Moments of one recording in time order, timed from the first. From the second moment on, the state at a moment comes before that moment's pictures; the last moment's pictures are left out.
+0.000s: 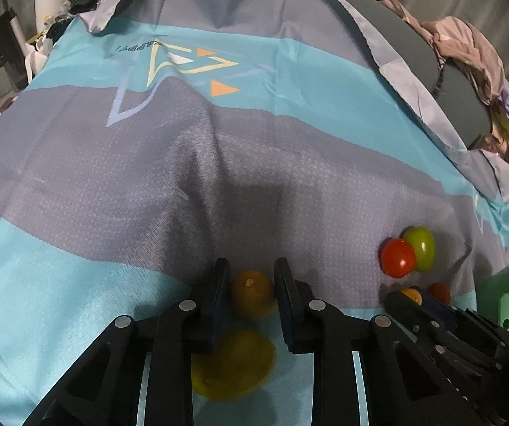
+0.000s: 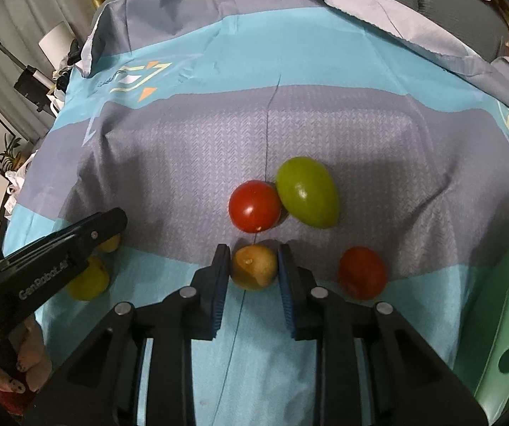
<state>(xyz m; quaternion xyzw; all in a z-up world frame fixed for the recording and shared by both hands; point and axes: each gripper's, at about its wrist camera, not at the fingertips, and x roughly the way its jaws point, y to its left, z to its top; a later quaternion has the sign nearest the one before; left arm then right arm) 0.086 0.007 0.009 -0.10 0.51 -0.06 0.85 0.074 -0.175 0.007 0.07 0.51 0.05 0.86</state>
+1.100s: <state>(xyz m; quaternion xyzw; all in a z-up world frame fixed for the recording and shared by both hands) 0.003 -0.024 0.082 -0.11 0.42 -0.16 0.89 -0.033 -0.202 0.061 0.14 0.42 0.09 0.89</state>
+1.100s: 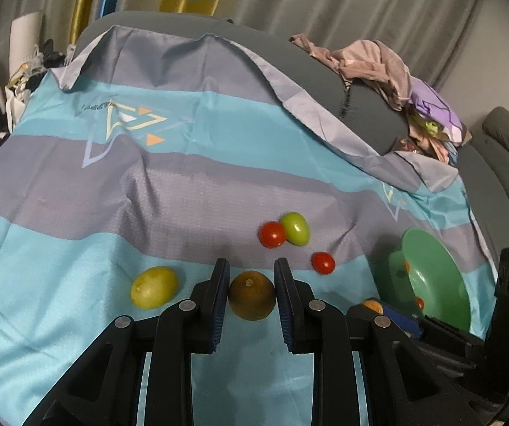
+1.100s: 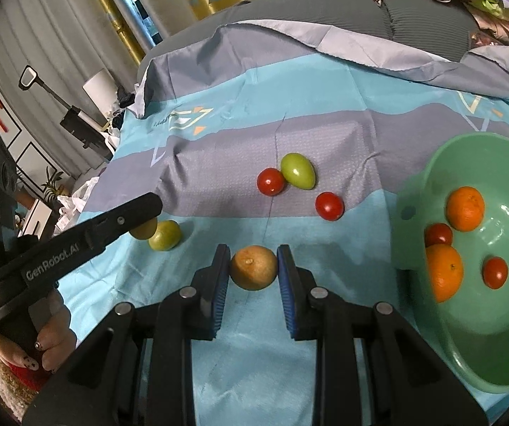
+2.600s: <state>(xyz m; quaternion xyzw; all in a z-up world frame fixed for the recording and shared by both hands) -0.048 -0.082 0.118 -0.07 0.37 -0.28 0.88 -0.081 -0.263 0.116 0.19 0.33 0.06 0.92</state>
